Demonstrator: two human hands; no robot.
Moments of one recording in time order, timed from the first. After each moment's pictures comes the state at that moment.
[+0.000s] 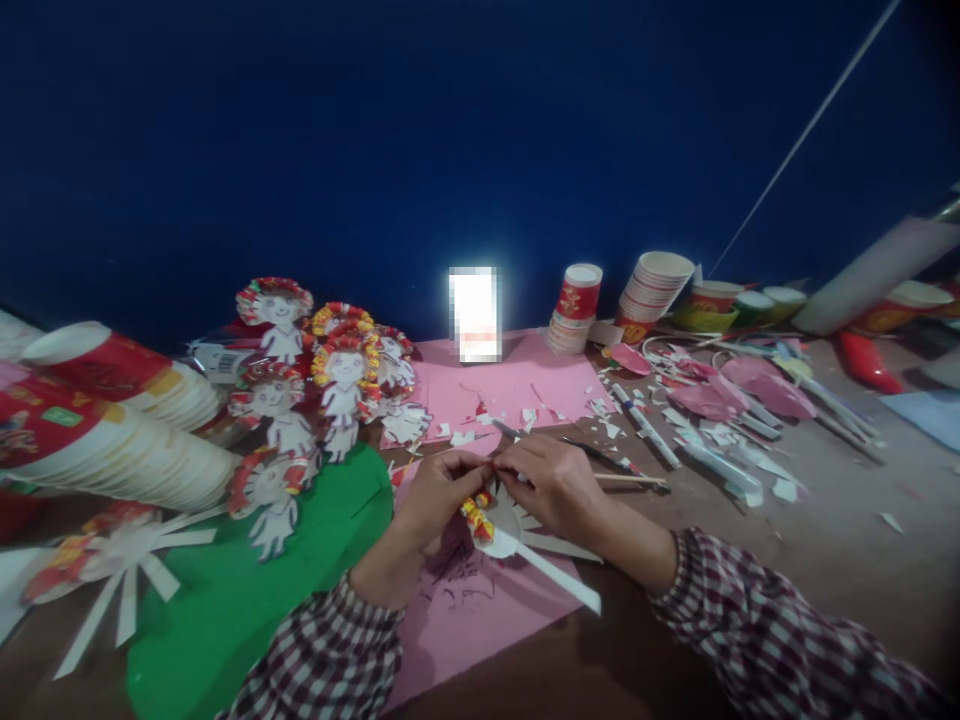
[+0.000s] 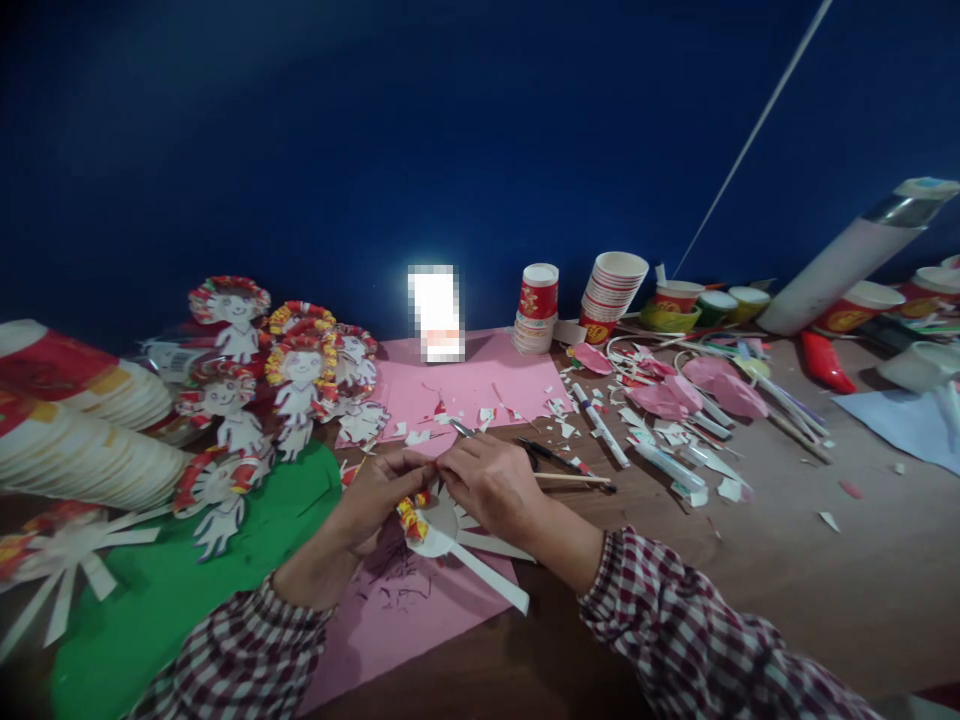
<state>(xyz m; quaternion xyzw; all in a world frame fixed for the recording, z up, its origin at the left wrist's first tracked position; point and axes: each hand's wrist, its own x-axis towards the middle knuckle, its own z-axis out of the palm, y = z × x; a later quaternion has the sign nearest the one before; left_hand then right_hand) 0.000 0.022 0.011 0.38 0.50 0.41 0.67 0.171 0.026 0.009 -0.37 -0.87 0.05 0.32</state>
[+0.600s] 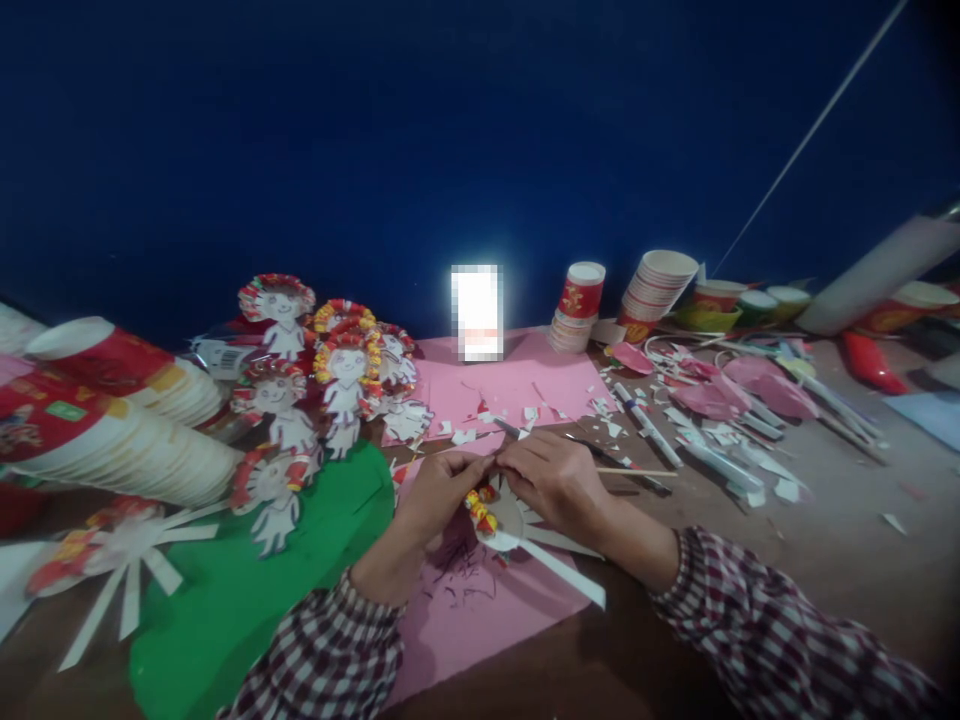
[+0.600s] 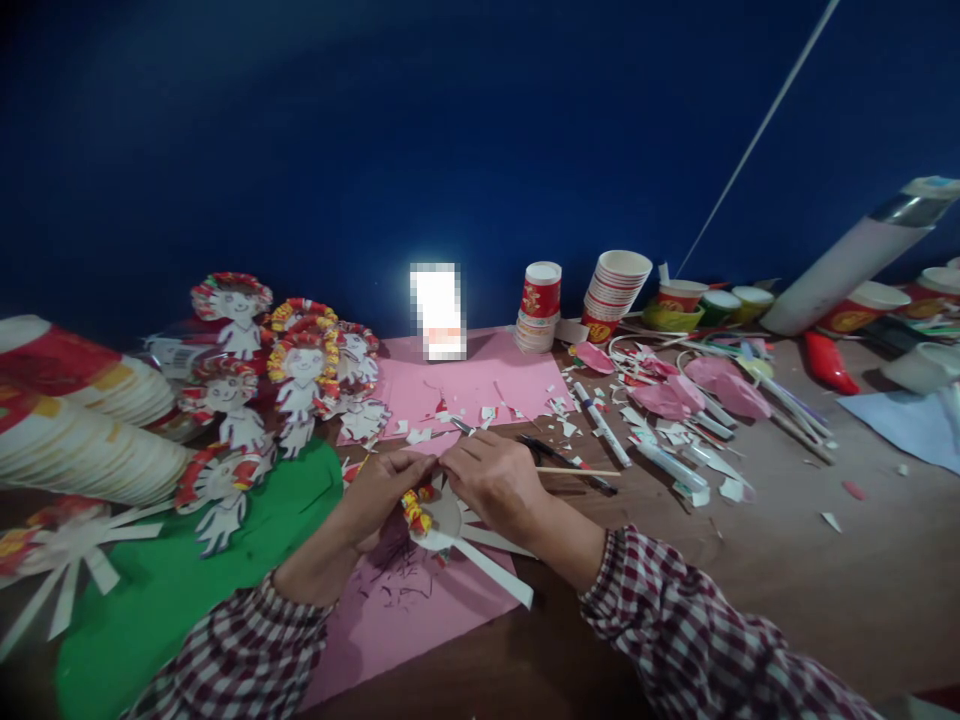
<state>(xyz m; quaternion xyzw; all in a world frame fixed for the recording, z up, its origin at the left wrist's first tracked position) -0.002 0.024 0.006 0.44 0.52 0.38 0.63 0.173 0.026 0.012 -0.36 -0.88 0.00 0.31</state>
